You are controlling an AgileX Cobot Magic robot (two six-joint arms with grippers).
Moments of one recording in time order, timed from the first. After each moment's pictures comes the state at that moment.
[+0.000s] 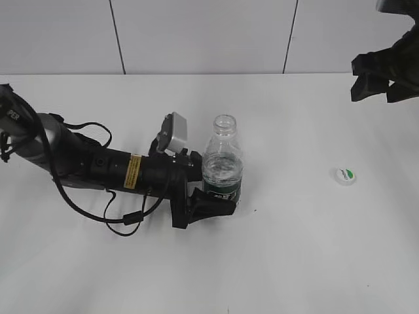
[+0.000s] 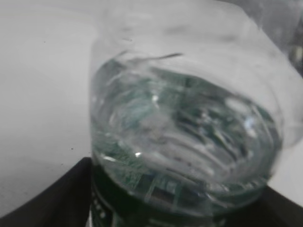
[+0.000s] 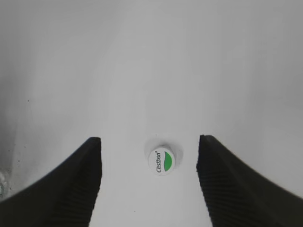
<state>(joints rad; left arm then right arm) -0.37 2.35 -1.14 1.40 -1.10 -0.64 0.12 1.67 -1.19 0.15 0.64 -0.10</state>
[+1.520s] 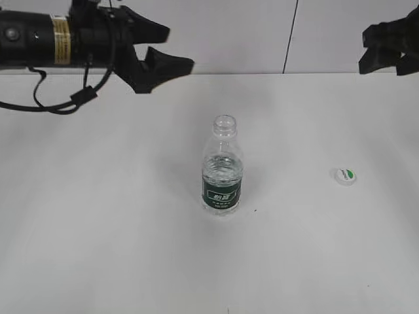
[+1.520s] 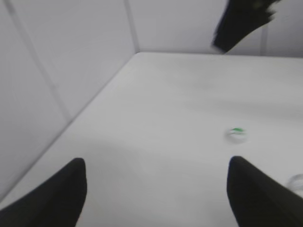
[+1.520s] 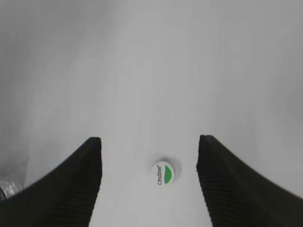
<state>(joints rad) -0.26 1.81 -1.14 1.42 -0.78 -0.87 0.12 1.61 -1.22 0.15 0.64 -0.09</state>
